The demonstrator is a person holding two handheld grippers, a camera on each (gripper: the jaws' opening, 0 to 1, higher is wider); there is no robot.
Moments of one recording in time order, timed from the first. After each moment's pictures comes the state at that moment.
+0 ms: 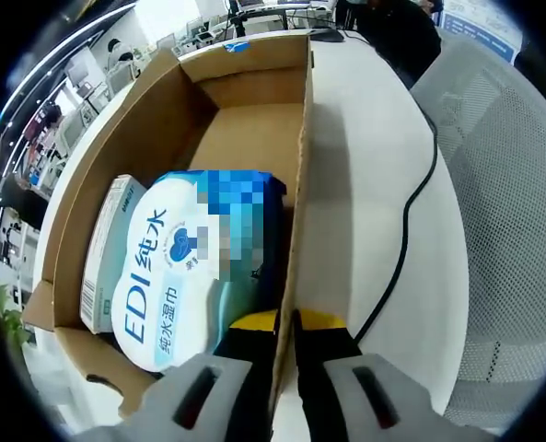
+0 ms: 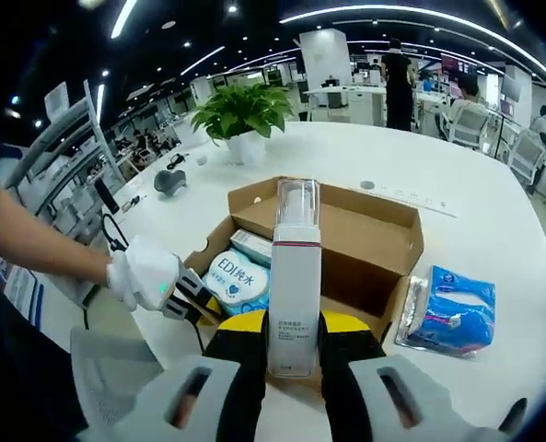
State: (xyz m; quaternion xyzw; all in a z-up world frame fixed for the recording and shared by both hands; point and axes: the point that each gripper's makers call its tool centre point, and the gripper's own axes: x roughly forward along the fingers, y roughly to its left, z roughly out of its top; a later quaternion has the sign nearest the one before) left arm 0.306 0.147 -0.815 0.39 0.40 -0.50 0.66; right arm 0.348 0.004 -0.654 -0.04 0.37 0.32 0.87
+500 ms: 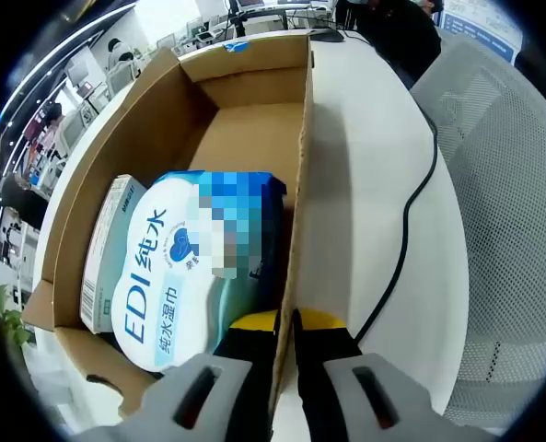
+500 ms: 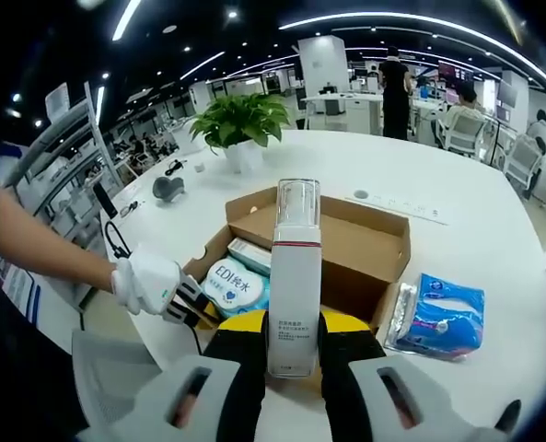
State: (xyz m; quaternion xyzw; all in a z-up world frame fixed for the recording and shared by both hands) left arm 0.305 0.147 -0.815 0.39 0.40 -0.50 0.66; right arm 0.350 -0.010 -0.640 -0.04 0.36 0.31 0.88
